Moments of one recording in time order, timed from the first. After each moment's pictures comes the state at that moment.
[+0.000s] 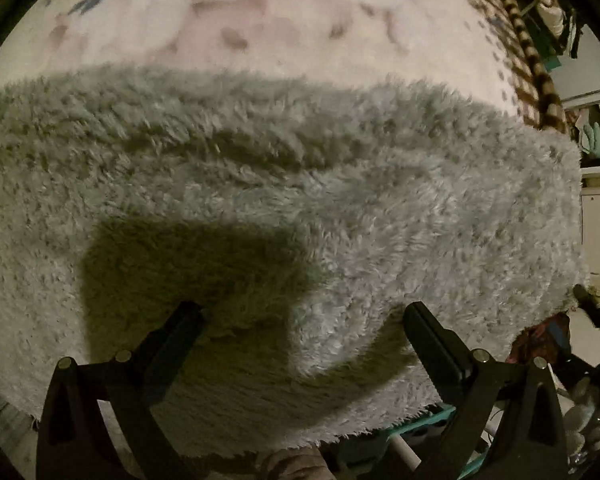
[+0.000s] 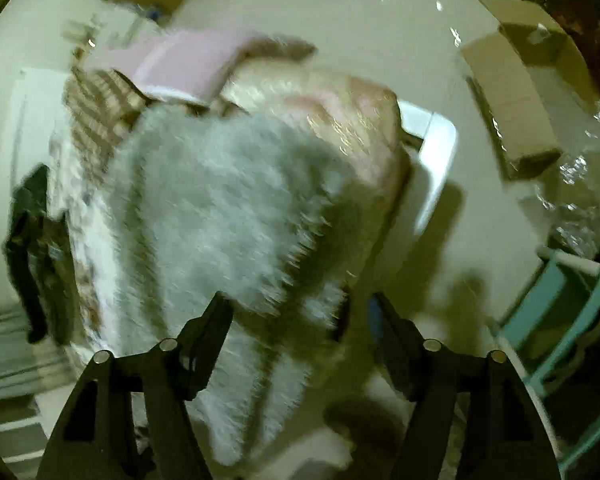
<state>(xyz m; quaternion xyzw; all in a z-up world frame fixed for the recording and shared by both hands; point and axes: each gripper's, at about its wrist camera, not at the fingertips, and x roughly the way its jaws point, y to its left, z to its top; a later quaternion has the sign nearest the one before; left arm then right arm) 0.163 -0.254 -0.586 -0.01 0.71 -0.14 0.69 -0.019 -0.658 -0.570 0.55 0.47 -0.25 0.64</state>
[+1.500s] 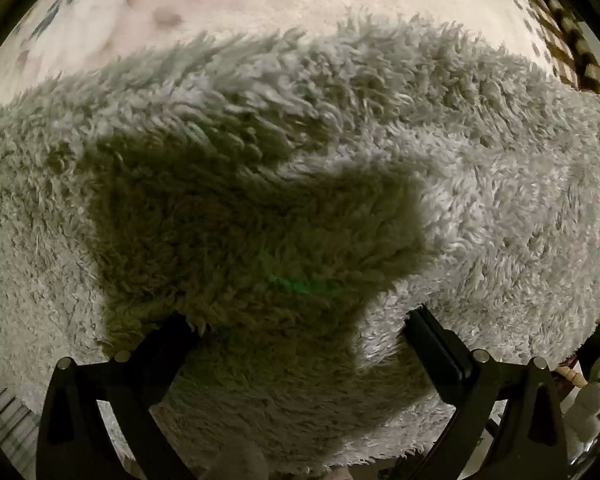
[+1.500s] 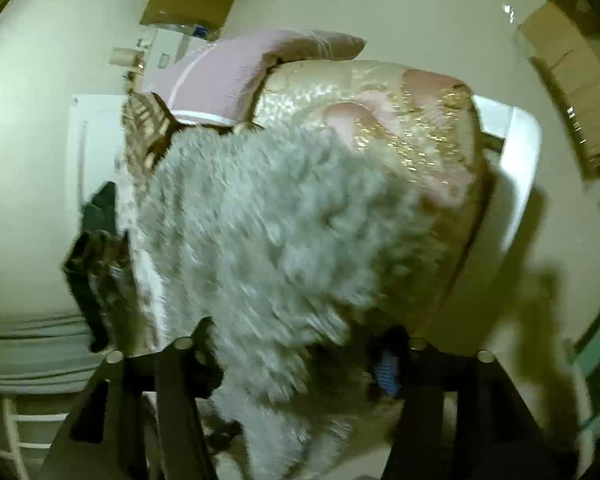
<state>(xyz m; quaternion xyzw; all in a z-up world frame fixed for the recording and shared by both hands) 0.208 -0.302 -0.621 0.07 0.74 -0.10 0.67 -0.009 -0.692 -0.646 0.65 0.37 -0.15 0.64</state>
